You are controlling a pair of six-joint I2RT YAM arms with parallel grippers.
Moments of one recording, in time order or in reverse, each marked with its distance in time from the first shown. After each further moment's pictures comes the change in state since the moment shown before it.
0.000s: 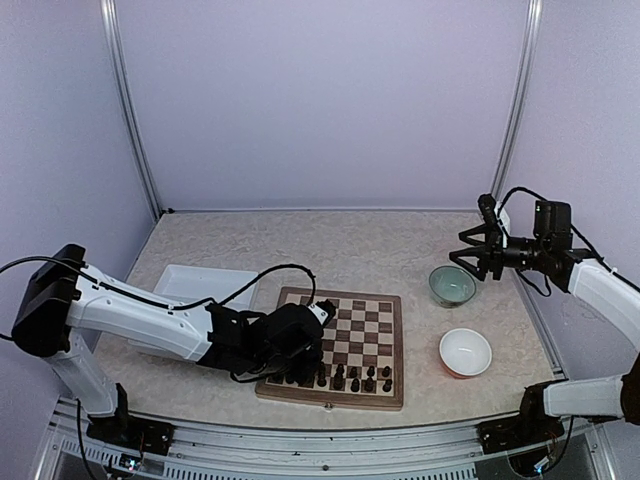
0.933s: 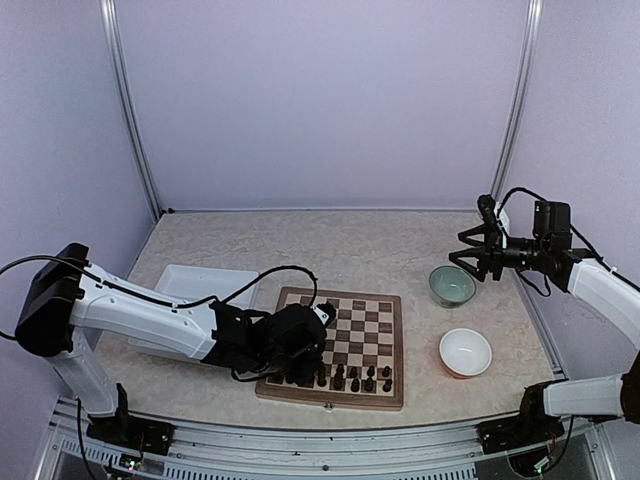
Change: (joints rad) left arm 0.006 0.025 0.032 -0.070 0.000 -0.007; right arm 0.000 0.006 0.000 0.000 -0.011 -0.012
